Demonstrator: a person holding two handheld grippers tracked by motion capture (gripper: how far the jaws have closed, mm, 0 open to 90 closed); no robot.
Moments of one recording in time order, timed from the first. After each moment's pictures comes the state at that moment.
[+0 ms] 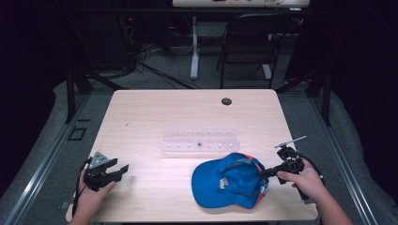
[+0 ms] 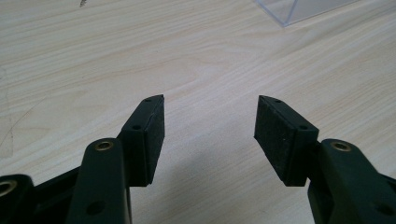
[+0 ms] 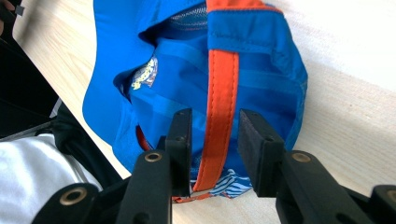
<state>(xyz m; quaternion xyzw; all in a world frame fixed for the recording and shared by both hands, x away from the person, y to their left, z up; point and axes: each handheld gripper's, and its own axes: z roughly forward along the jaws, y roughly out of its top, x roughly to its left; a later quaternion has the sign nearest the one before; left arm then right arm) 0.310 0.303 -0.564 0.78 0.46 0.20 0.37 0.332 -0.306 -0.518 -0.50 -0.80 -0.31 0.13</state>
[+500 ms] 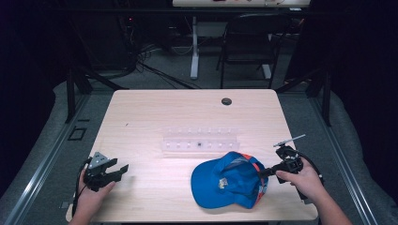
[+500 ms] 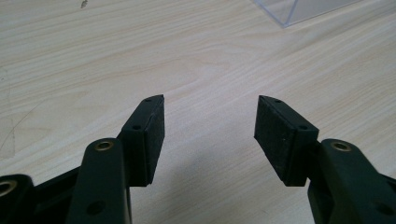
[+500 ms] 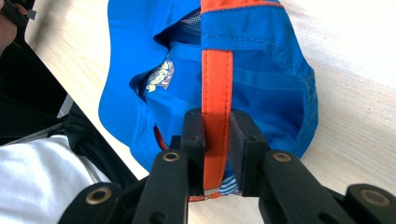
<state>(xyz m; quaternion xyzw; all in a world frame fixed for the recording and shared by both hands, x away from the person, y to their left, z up) 0.310 0.303 -0.564 0.78 0.46 0.21 0.37 0.329 -0.298 -0.507 -0.51 -0.79 -0.31 0.14</state>
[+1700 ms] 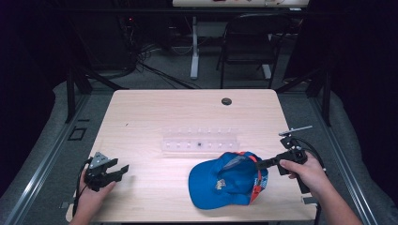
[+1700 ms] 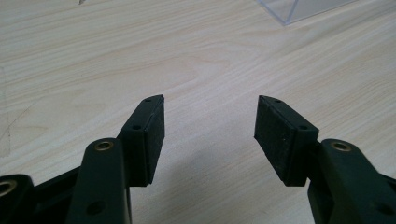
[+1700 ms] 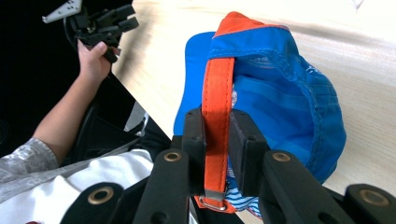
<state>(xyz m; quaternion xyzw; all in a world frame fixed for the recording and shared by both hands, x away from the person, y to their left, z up) 0.310 0.302 -0.566 0.78 0.46 0.20 0.37 0.332 -0.296 -0.465 -0.51 -0.74 -0.38 0.22</state>
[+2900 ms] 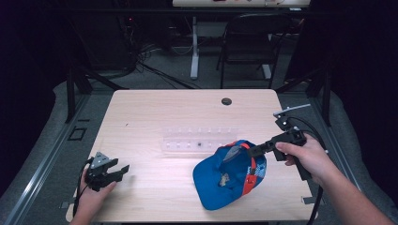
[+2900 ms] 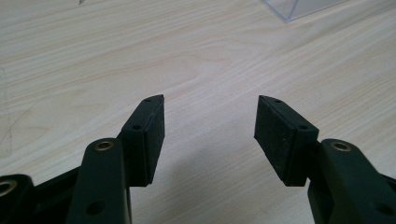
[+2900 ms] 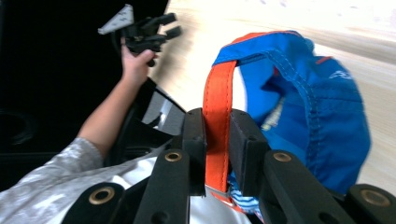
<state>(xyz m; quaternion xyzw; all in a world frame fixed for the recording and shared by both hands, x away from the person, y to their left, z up) 0.311 0.301 -0.566 0.78 0.46 0.21 0.36 0.333 -0.258 -0.379 -0.51 -0.74 -0.37 0.24</state>
